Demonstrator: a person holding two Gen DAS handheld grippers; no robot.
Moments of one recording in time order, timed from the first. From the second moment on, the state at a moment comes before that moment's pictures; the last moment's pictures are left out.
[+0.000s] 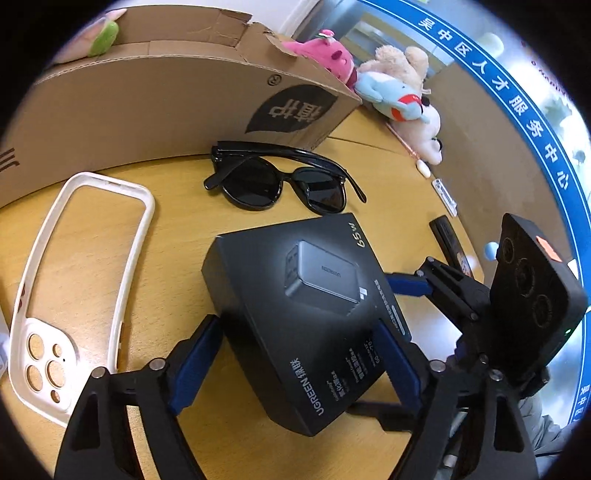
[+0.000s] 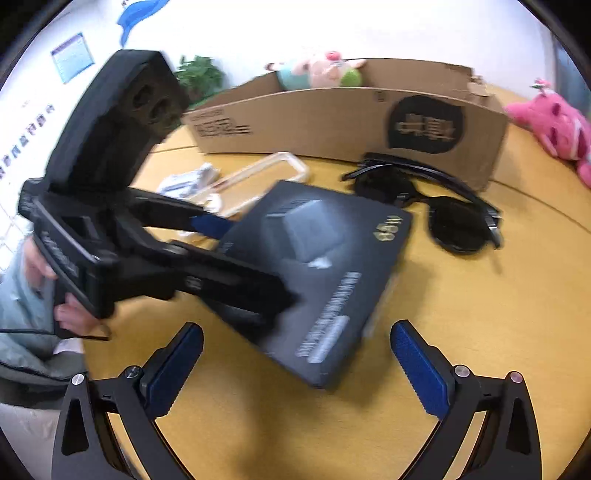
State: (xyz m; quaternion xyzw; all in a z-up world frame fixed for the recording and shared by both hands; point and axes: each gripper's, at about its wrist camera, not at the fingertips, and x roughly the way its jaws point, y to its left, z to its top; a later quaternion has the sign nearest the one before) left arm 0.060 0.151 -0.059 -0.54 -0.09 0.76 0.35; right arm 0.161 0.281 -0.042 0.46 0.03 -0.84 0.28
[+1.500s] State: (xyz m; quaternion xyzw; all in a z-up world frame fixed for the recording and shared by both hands) left arm -0.089 -0.041 0.216 -0.27 -0.06 0.93 0.25; right arm -0.052 0.075 0.223 0.22 0.10 -0.91 0.34
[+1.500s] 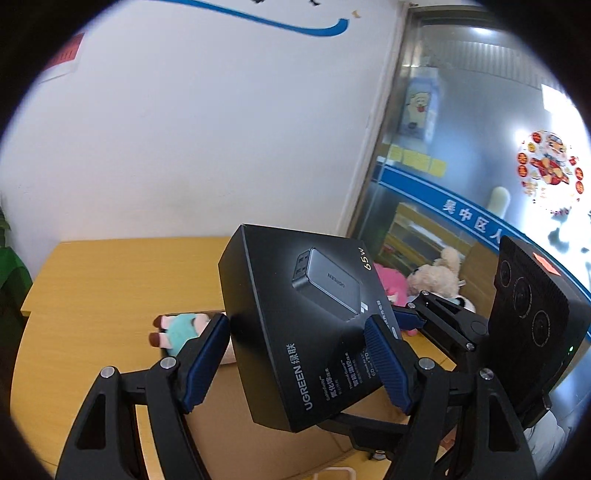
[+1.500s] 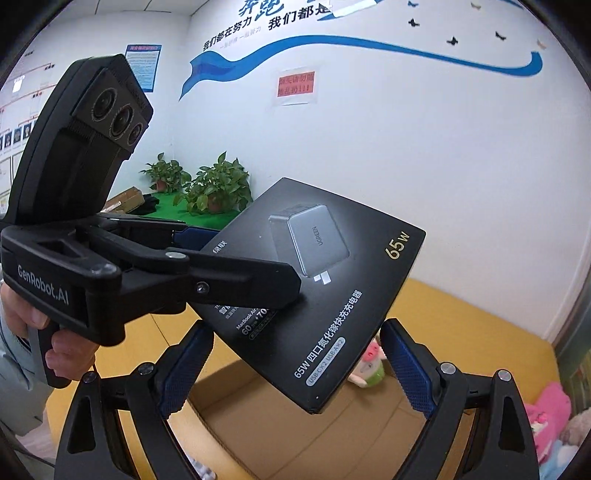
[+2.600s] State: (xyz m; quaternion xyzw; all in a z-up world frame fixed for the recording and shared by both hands) left arm -0.218 -0.059 0.007 -0.56 -0.02 0.82 0.13; right arm -0.223 -0.001 -0.030 0.54 0.01 -0.76 0.36
